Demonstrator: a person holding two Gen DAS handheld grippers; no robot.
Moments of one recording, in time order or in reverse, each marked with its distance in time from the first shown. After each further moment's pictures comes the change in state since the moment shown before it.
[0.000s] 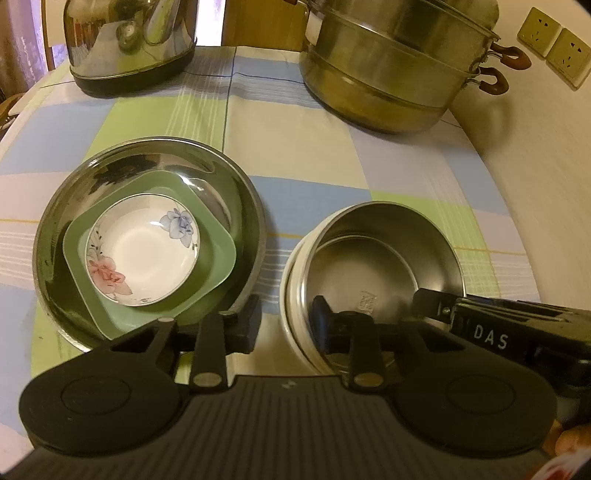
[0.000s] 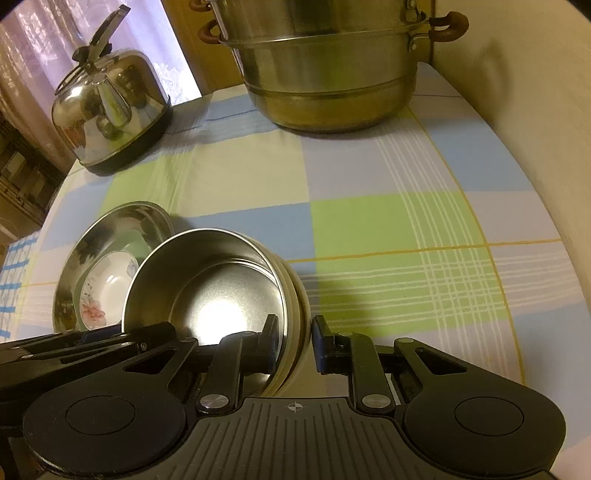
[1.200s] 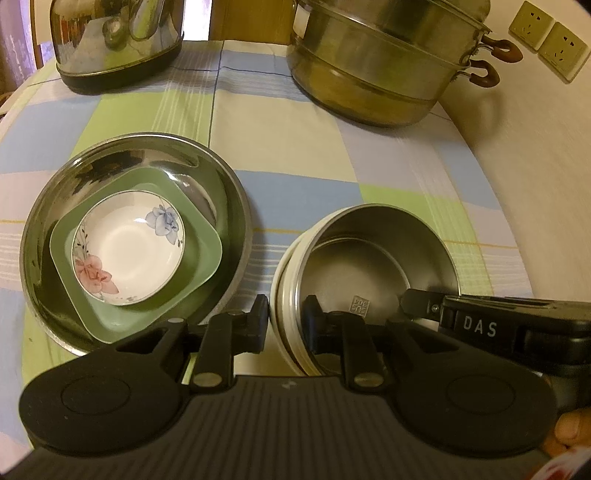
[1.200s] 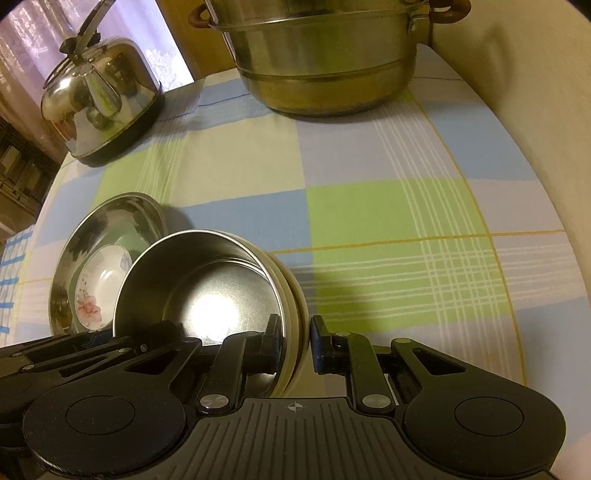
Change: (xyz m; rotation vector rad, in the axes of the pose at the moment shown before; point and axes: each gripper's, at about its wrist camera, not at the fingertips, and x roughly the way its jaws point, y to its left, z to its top) left arm 0.003 -0.002 0.000 0.013 0.021 -0.034; right arm 0.008 -0.004 0.007 0.025 0.072 0.000
